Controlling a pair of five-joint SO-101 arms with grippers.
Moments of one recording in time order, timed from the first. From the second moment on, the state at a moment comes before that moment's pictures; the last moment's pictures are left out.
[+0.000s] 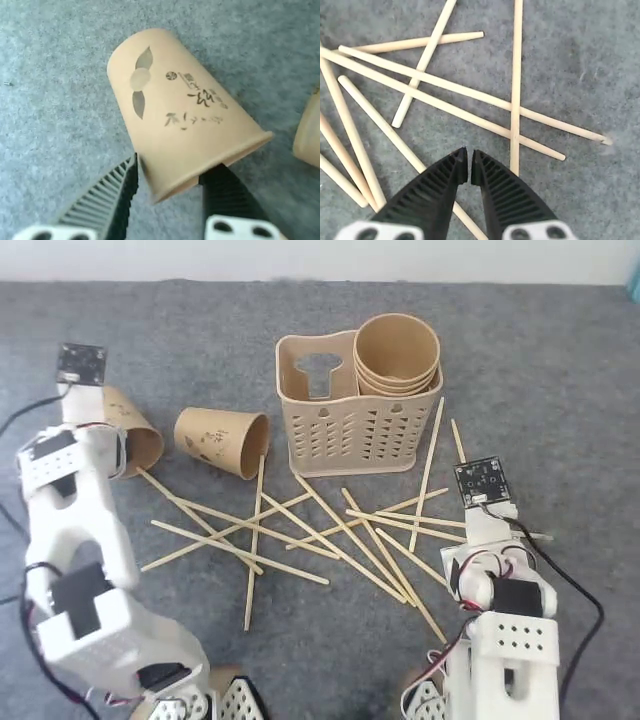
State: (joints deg) left arm -34.1 7.7 22.0 41.5 -22.1; right arm 2.9 -66.9 78.5 57.8 17.0
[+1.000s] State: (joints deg) left arm -29.7 -13.0 2.6 77.8 2.6; right arm 4.7 -66.9 79.0 56.2 17.0
